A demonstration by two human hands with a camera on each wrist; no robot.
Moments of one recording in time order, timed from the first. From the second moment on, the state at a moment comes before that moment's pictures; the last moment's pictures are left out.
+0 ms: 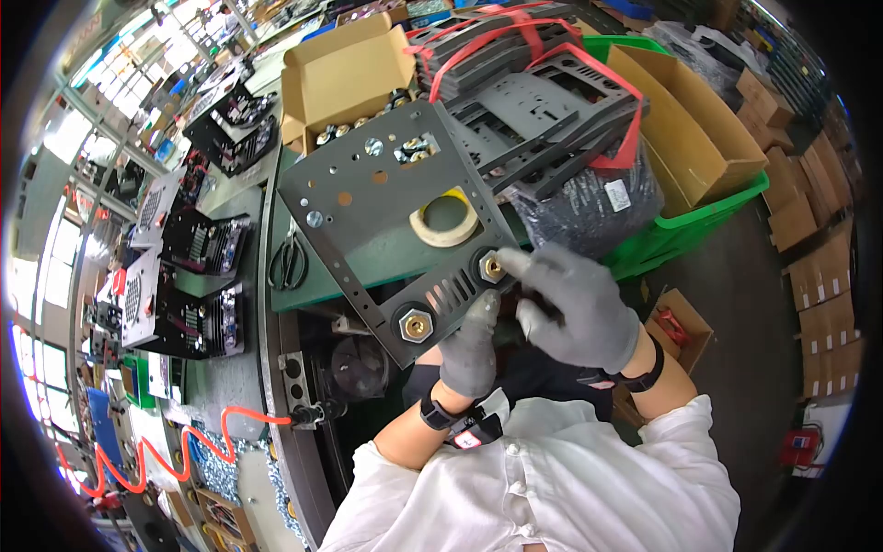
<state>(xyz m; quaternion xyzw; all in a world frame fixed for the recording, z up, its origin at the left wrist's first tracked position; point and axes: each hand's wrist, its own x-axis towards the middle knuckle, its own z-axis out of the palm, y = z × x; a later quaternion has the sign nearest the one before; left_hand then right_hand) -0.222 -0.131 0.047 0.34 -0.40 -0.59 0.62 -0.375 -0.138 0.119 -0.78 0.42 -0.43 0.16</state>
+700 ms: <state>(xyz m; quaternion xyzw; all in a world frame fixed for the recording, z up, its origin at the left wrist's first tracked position) -0.274 -0.157 0.093 0.26 -0.74 -0.55 0.28 -0.746 -0.295 0.105 -0.59 0.72 -0.36 -0.05</state>
